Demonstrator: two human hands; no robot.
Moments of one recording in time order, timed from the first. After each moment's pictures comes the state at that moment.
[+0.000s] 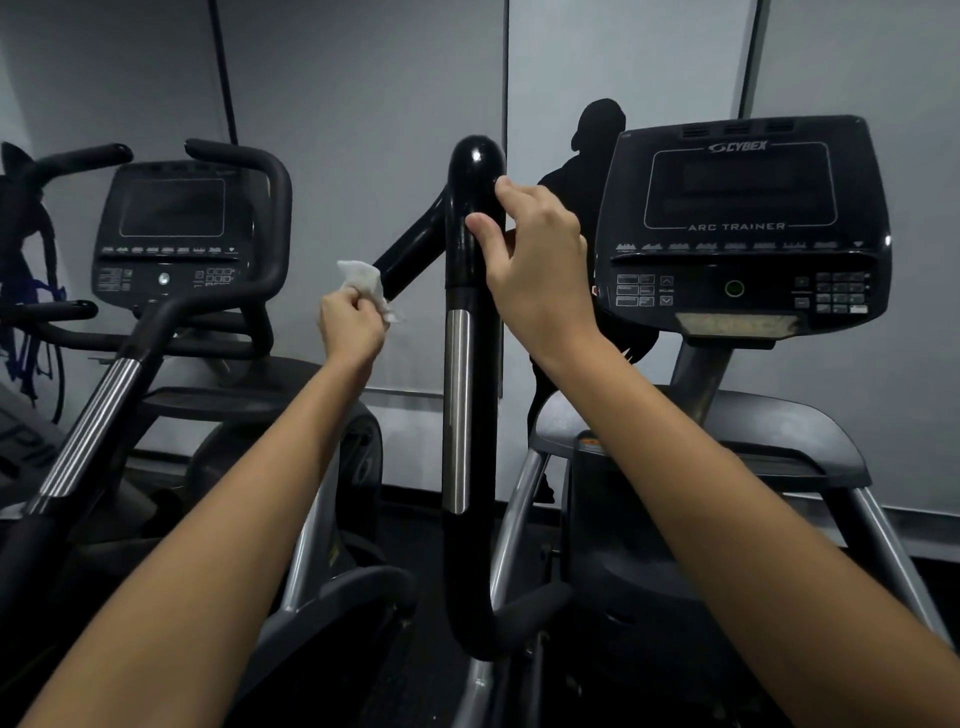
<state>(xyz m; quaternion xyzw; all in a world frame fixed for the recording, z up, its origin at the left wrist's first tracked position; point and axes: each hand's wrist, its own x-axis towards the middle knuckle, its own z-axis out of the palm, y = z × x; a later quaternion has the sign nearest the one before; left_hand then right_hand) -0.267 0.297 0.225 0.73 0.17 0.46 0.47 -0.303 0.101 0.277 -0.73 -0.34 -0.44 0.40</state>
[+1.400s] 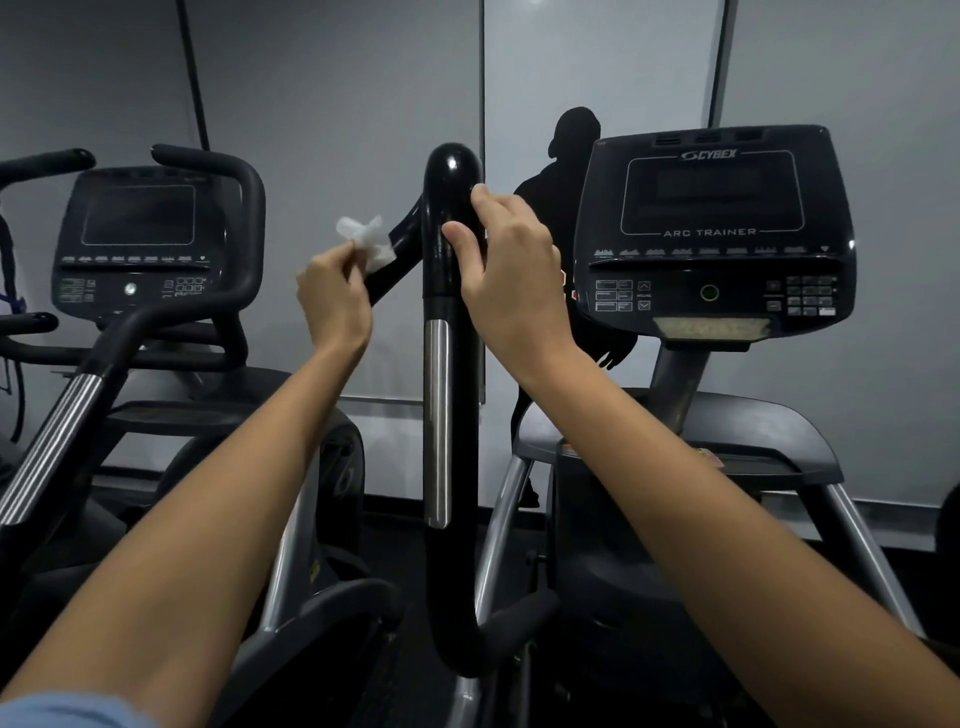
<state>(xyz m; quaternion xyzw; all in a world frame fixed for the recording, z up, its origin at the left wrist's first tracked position) -0.254 0.285 0.252 0.73 0.09 0.61 0.29 -0.301 0.105 0.275 -0.73 -0.34 -0.46 0.38</state>
